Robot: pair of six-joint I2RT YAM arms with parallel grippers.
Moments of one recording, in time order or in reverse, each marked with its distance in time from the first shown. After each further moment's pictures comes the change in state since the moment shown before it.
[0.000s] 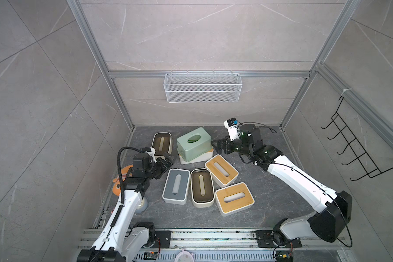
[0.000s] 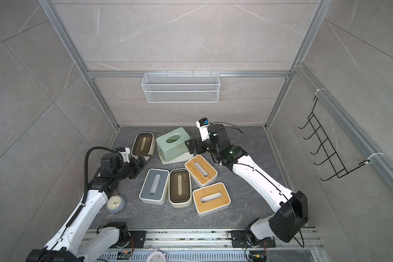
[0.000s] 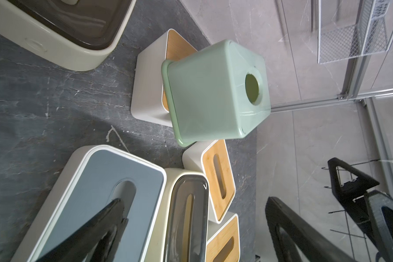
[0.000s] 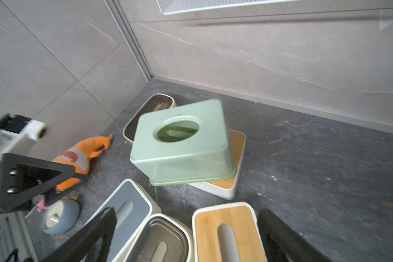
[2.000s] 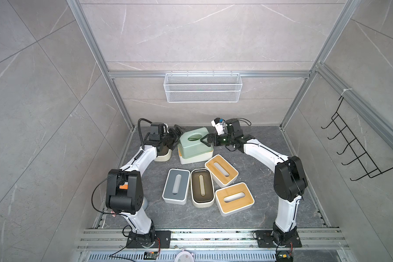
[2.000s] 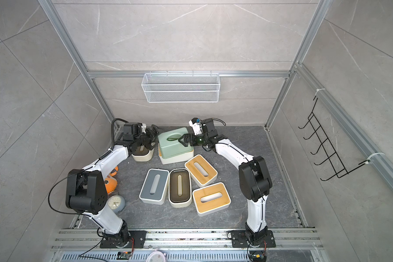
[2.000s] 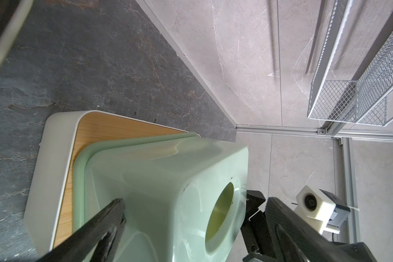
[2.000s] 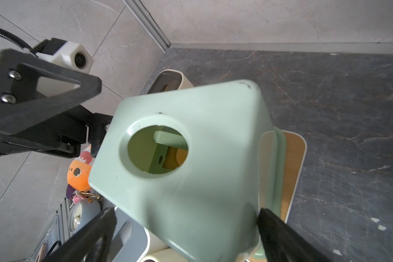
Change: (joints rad) left arm -0.065 0.702 0.562 0.151 0.058 -0.132; right arm -0.102 0.496 0.241 0.075 -0.343 0.093
